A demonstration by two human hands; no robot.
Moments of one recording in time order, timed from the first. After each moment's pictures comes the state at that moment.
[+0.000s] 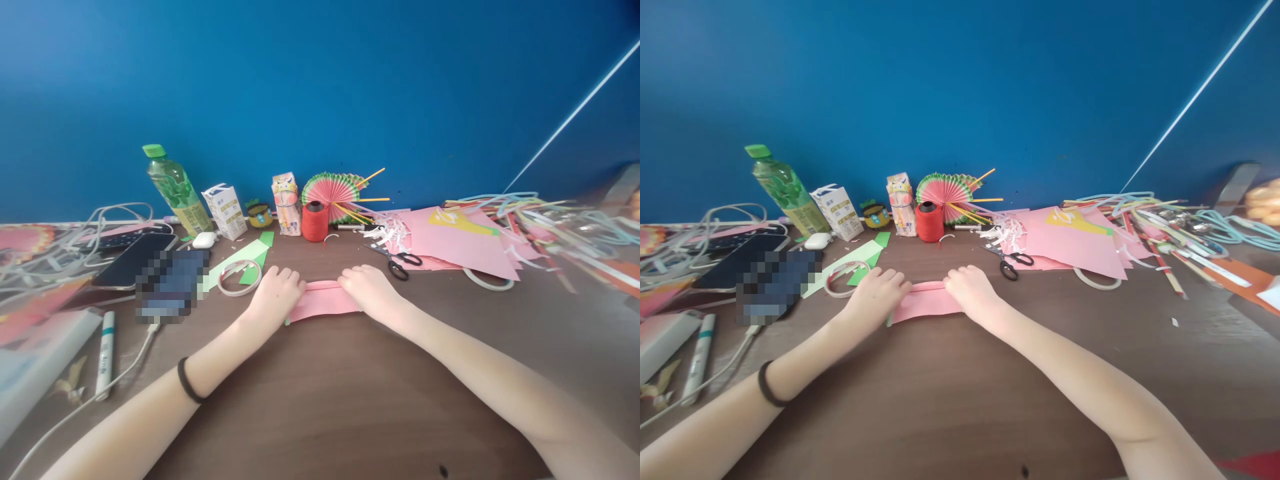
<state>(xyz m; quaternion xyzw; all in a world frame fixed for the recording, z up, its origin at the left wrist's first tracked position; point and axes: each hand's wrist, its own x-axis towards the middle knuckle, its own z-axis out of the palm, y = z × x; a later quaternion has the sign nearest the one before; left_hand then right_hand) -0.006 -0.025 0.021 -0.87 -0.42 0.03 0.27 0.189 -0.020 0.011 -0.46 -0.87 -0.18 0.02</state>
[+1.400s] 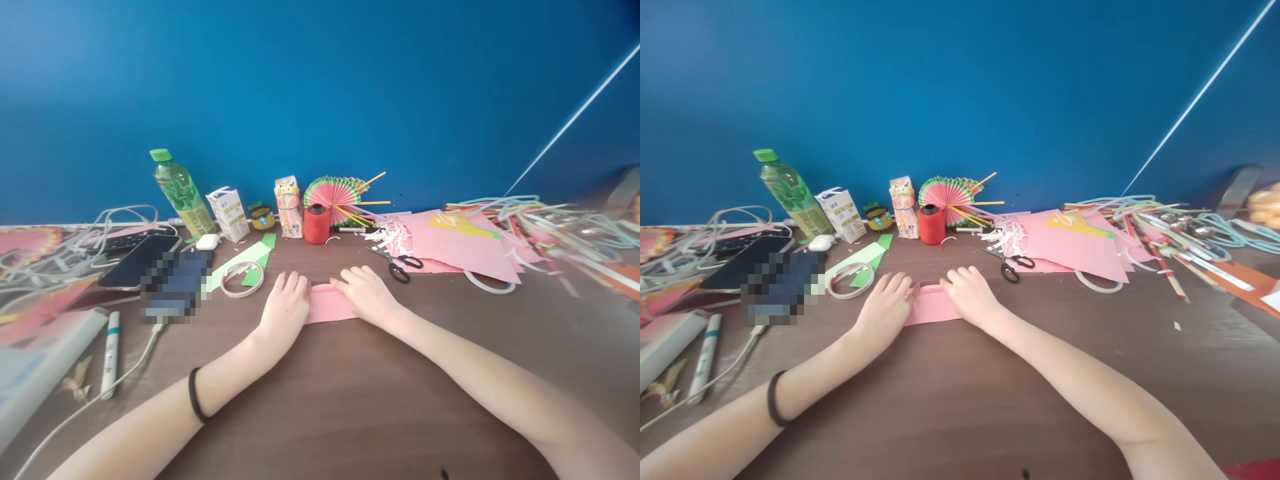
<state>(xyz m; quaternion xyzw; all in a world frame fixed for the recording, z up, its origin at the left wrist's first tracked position) 0.004 -0.041 0.006 -0.84 -0.45 -0.02 0.29 0.188 -0.019 -0.007 -0.43 -0.87 -0.21 0.09</state>
